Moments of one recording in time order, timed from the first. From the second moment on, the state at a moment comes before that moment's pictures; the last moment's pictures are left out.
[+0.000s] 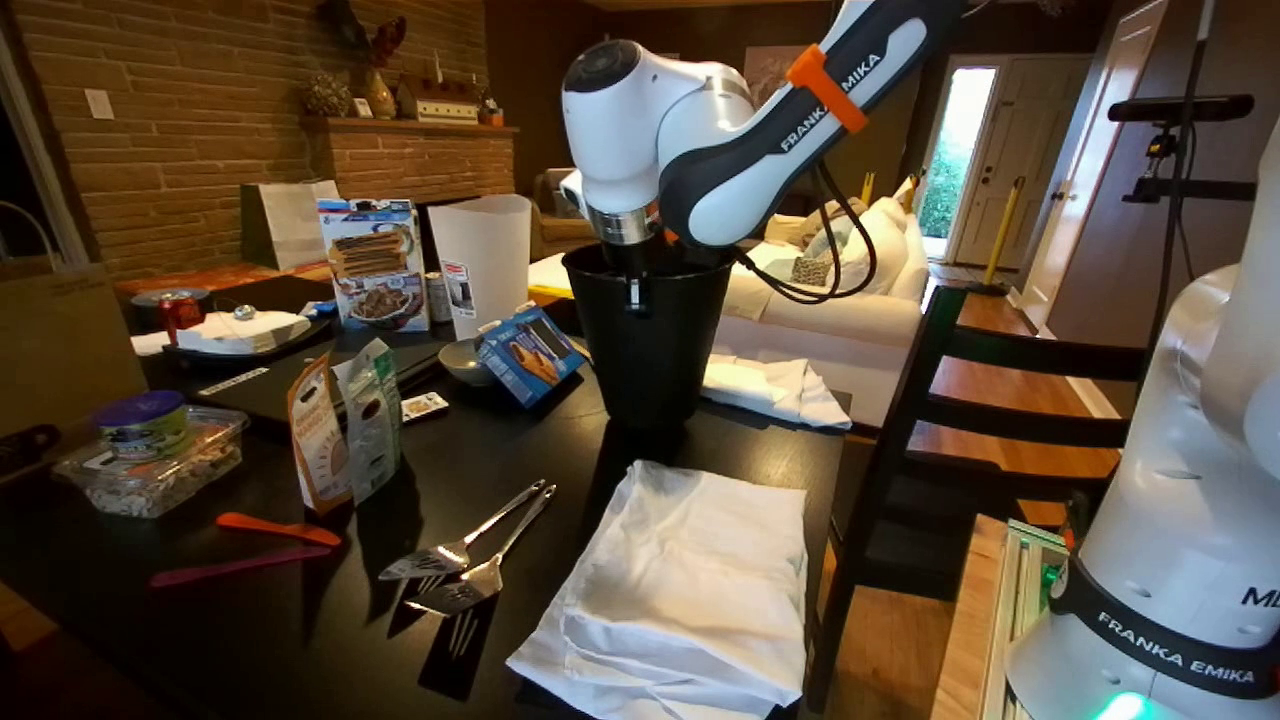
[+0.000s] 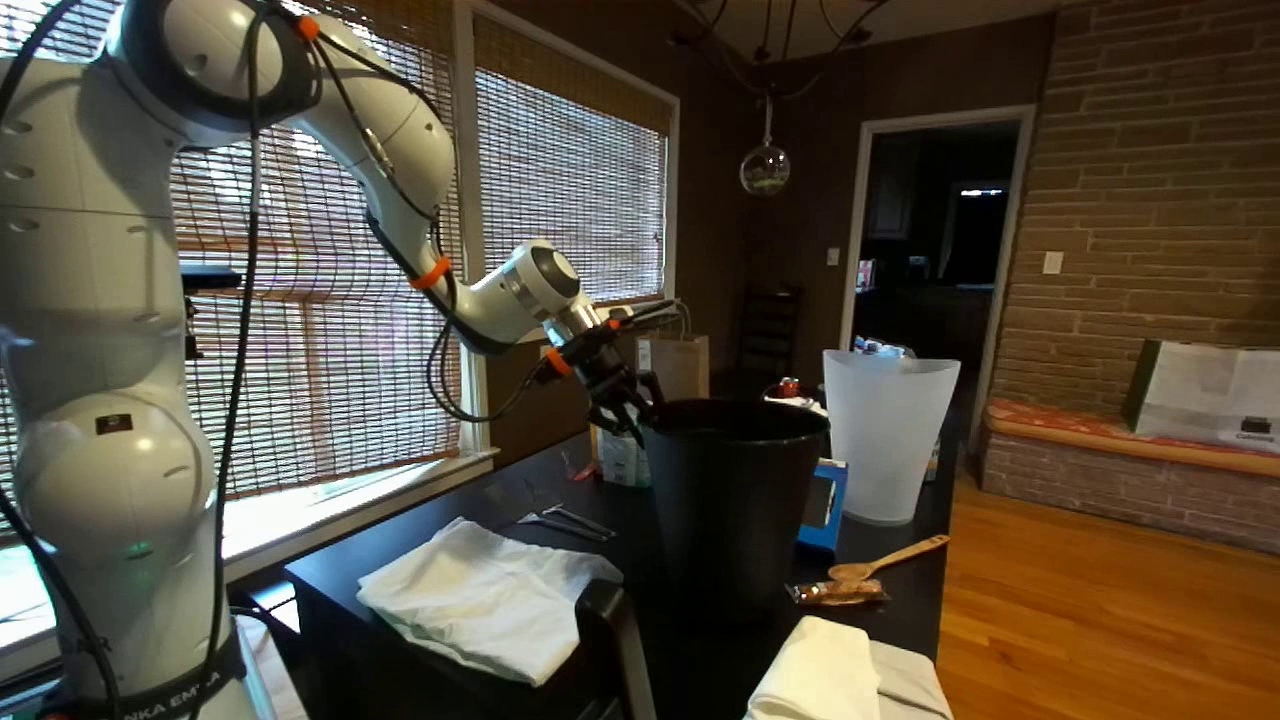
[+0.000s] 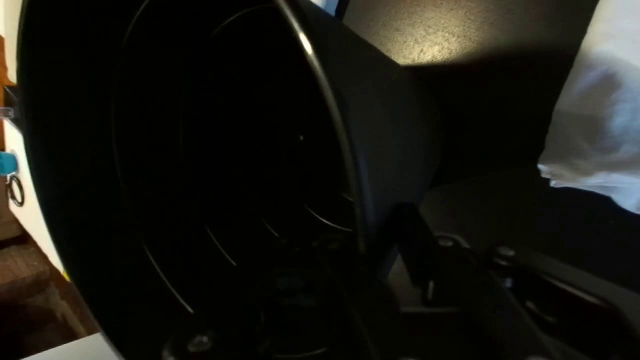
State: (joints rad) arm 0.03 0.03 0.02 -2.25 -0.90 2.31 0.11
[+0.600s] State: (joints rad) arm 0.03 0.03 0.02 -2.24 -0.90 2.27 0.13
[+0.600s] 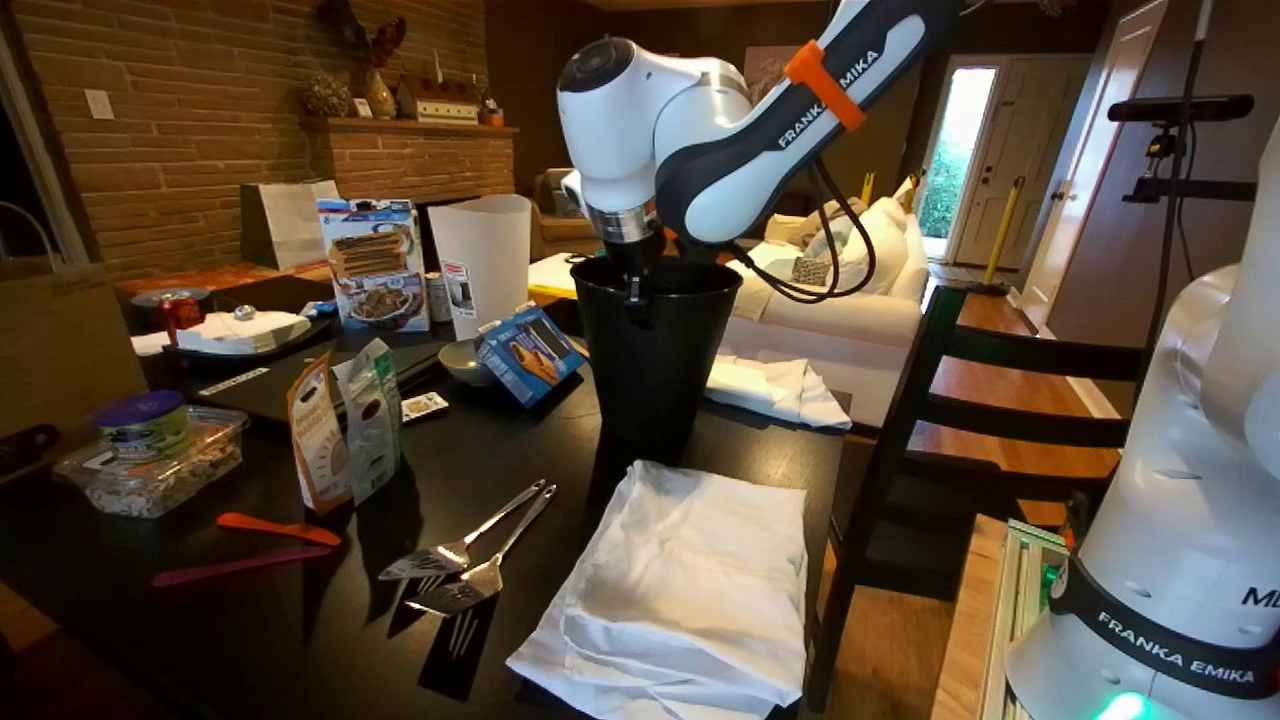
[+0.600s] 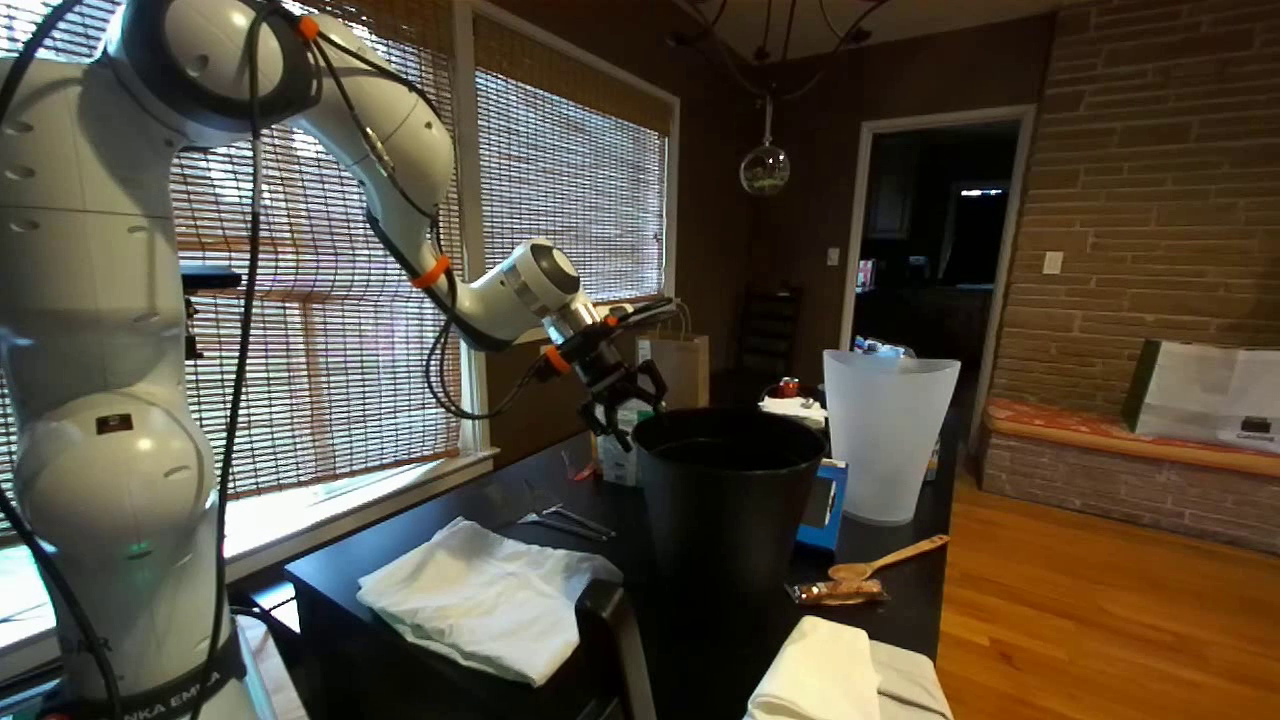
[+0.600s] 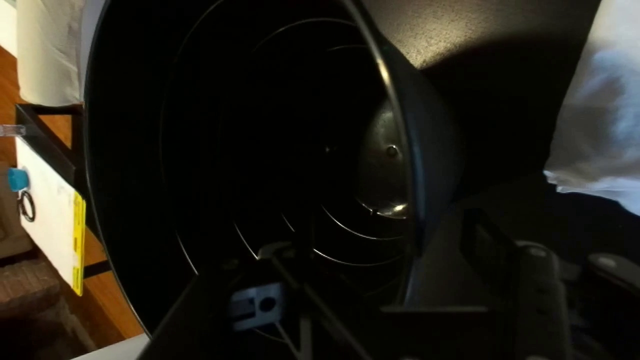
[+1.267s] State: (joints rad) arm 0.04 0.01 0.03 -2.12 -0.84 2.14 0.09
